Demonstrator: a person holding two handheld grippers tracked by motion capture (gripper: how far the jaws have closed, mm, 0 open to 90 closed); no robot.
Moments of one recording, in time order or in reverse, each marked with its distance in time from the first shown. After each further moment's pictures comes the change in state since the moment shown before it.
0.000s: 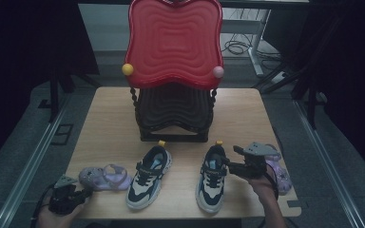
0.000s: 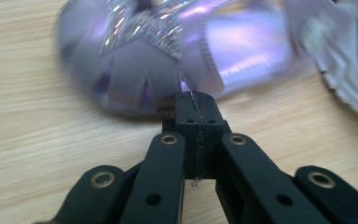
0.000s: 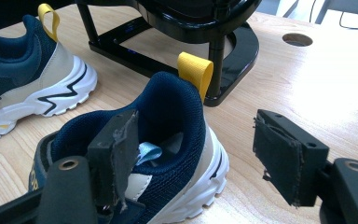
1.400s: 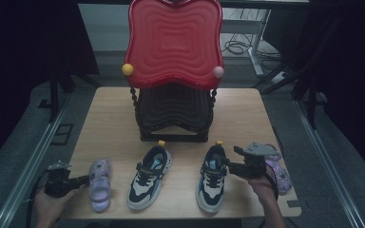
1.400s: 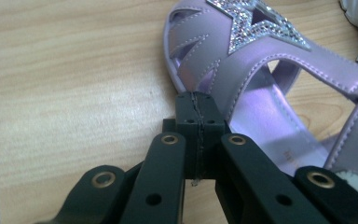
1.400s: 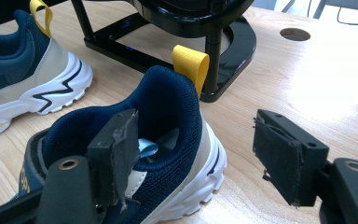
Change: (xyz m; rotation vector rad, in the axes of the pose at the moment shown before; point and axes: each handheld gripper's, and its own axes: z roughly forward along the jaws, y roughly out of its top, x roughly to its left) left arm 0.043 0.034 0.017 0.021 -0.082 -0.032; right arm -0.001 -0.002 0.002 0.012 -0.010 0.008
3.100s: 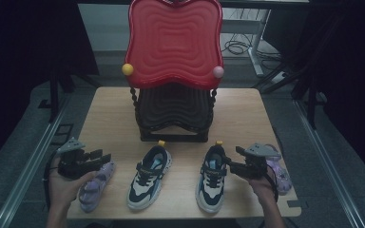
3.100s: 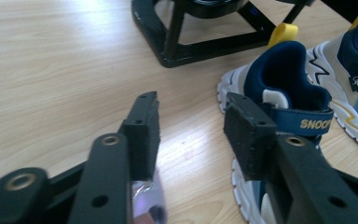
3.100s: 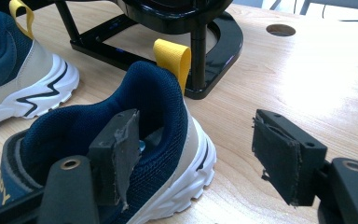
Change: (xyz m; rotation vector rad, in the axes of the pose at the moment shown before) left arm -0.083 0.072 -0.033 -0.211 -0.098 0.163; right arm -0.003 -0.005 -0.001 -0.008 -0.042 0.031
